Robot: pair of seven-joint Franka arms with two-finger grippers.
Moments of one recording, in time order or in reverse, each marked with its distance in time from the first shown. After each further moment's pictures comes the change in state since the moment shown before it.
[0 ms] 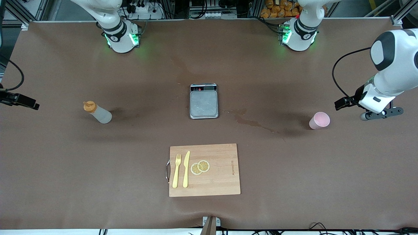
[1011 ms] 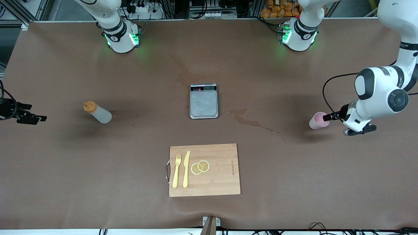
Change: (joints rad) left arm 0.064 0.297 0.000 -0.008 0.000 0.155 0.000; right arm -0.108 0.224 -0.001 0.070 0.148 -0.115 0.298
